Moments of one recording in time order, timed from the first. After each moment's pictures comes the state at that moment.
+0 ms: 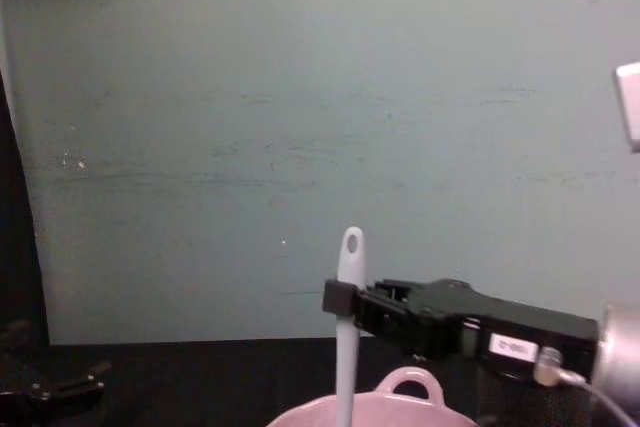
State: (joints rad) left arm -0.20 0.60 0.45 -1.41 -0.25 -0.12 0.03; right arm 0.40 0.40 -0.55 -1.31 0.64 -0.12 0.77
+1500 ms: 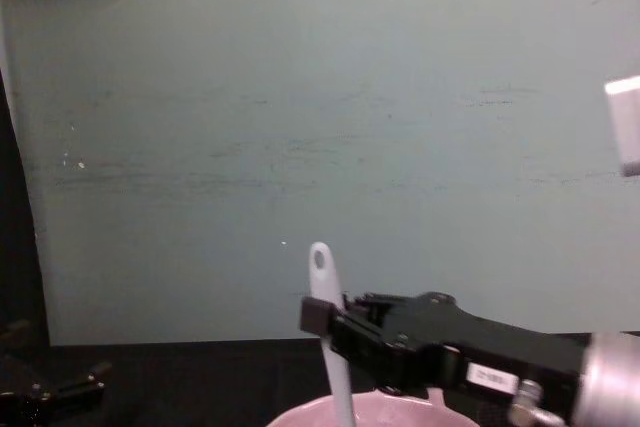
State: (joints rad) left arm -0.20 0.60 0.45 -1.41 -0.25 -0.12 0.03; right arm 0.34 0.37 -0.54 -1.36 0.54 -0.18 0.71
